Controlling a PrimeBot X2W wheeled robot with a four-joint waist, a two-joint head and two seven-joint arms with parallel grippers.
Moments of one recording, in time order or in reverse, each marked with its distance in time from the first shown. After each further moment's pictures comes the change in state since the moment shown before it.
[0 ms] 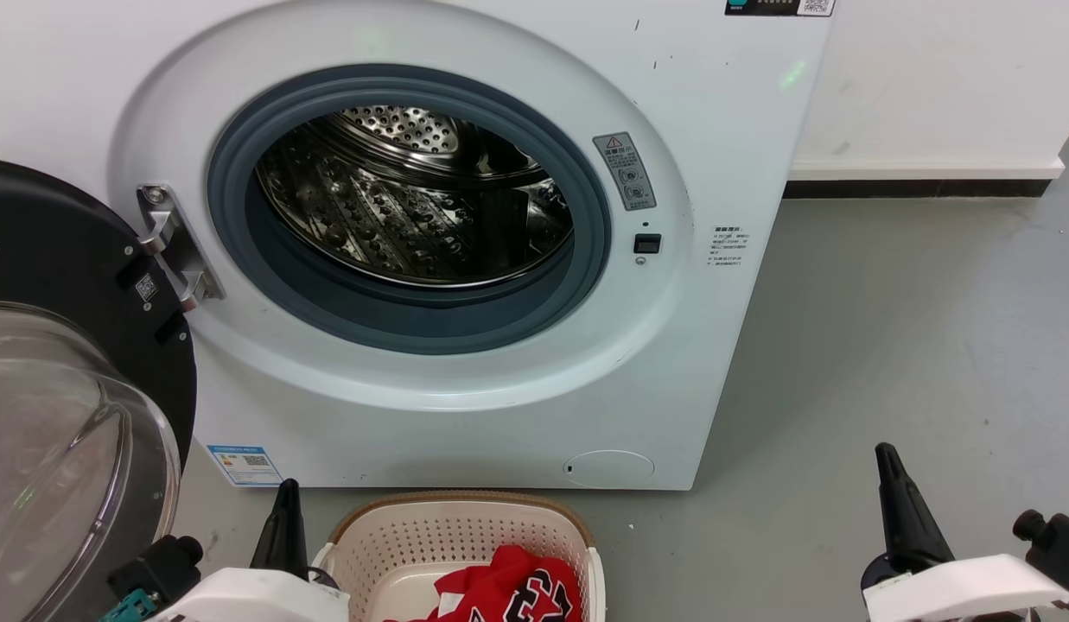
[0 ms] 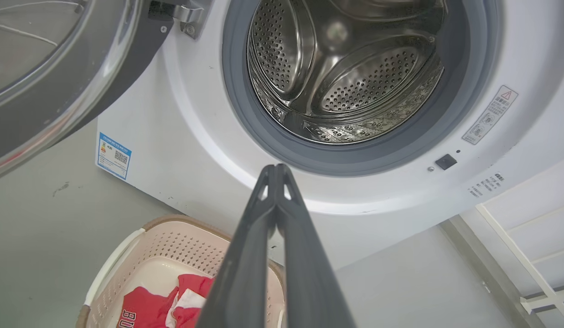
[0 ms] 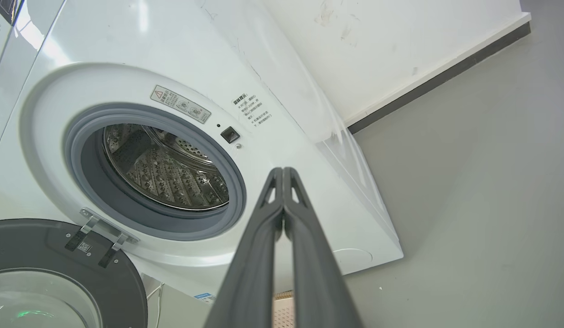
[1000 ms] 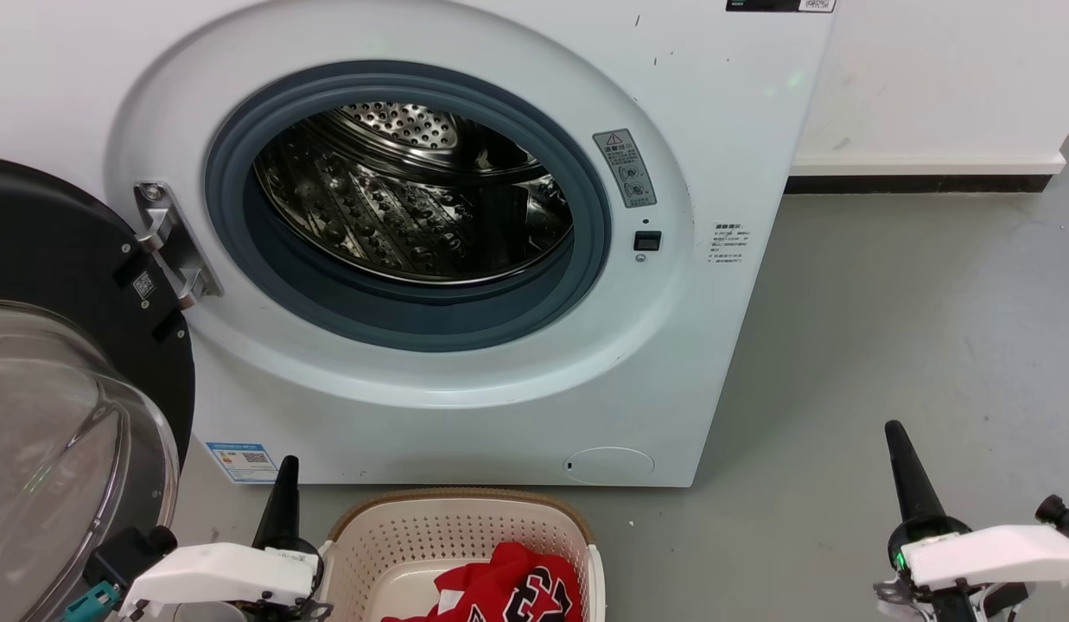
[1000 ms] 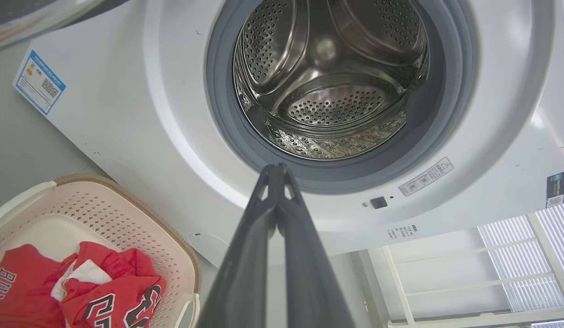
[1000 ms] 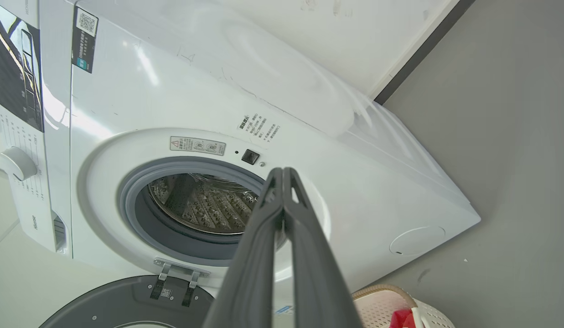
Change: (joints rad) left arm -0.058 0.000 0.038 0.022 -0.399 -0.045 0.093; right arm -0.065 -0.008 -0.027 0.044 0.394 0.000 0.087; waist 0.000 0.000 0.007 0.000
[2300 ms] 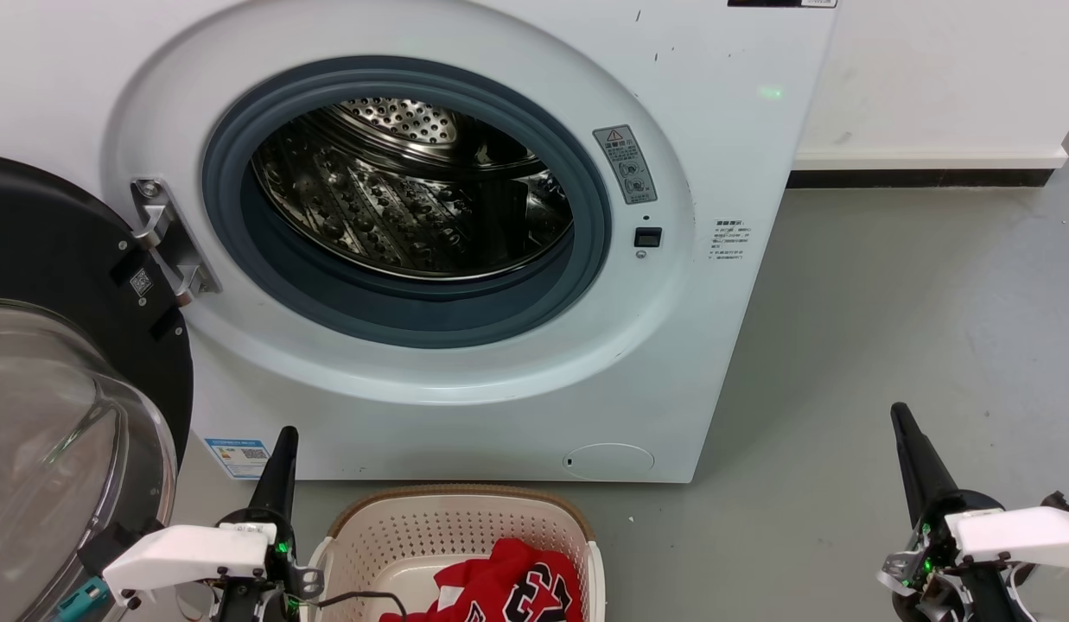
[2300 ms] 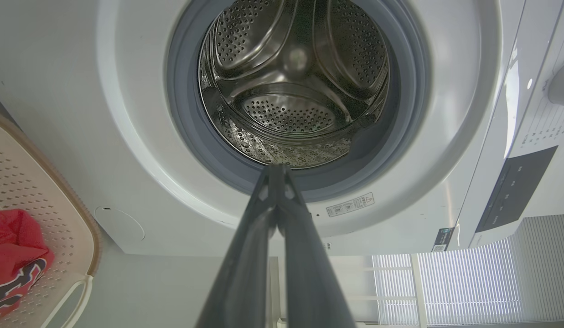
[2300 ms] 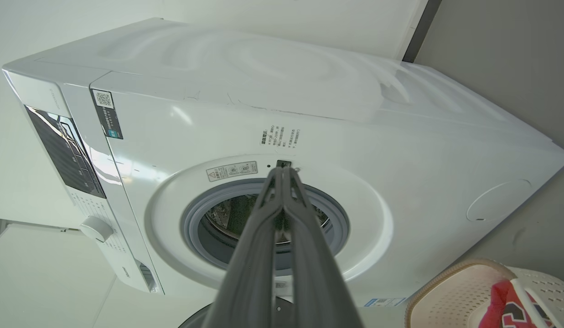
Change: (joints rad) left arm -0.049 0.000 0.035 0.021 -0.382 -0.042 0.091; right arm -0.056 0.000 -0.037 0.042 0.367 0.000 0.096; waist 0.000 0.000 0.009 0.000
